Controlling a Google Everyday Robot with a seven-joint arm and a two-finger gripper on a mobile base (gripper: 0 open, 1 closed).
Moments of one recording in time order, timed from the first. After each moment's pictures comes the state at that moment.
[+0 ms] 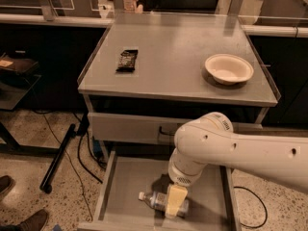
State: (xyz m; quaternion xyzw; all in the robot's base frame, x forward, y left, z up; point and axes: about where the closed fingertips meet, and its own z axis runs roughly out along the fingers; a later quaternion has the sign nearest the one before) arm 0.420 -0.062 0.612 -0.64 0.76 0.06 0.09
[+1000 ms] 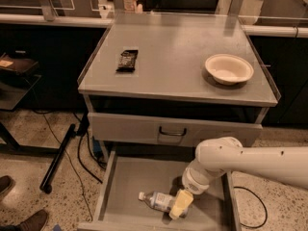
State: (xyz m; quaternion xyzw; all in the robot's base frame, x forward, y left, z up) arm 0.439 -0.103 0.498 -0.51 0.84 0.13 0.08
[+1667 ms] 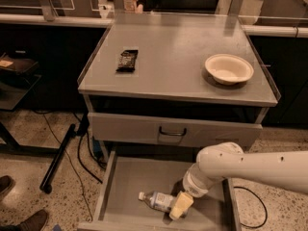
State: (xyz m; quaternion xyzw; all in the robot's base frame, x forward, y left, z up) arm 0.441 -0.109 0.487 -0.50 0.85 0.12 0.10
